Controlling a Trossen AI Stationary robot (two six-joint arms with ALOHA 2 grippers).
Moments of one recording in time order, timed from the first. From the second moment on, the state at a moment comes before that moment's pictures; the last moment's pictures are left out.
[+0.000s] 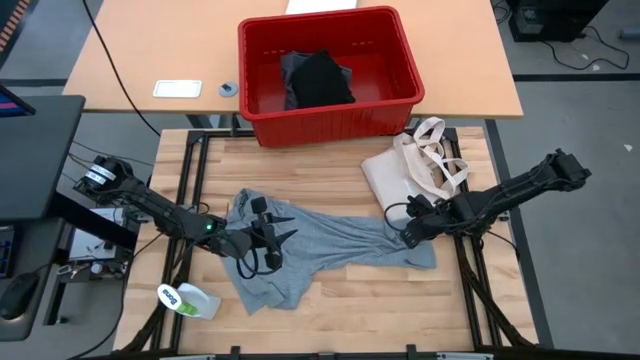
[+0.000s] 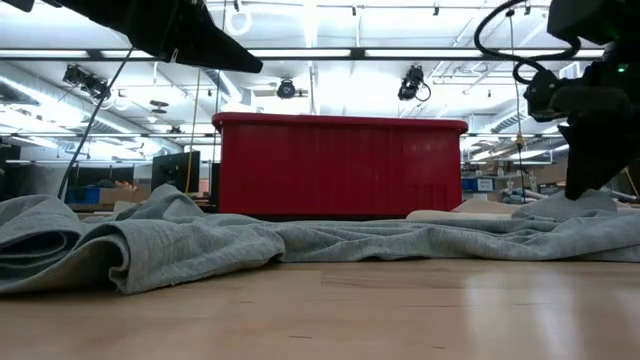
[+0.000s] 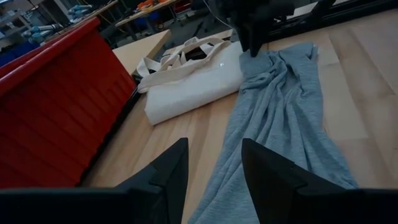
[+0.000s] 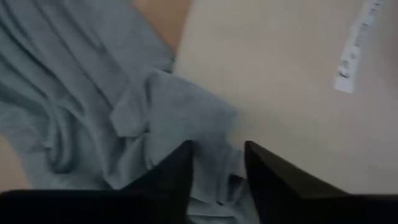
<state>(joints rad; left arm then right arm) -0.44 1.28 0.65 0.25 -0.80 0.10 0.30 1.01 0.55 -0.86 0.29 1.18</state>
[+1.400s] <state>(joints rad) -0.44 1.28 0.65 0.19 -0.80 0.04 0.22 1.06 0.91 -1.57 0.29 1.38</state>
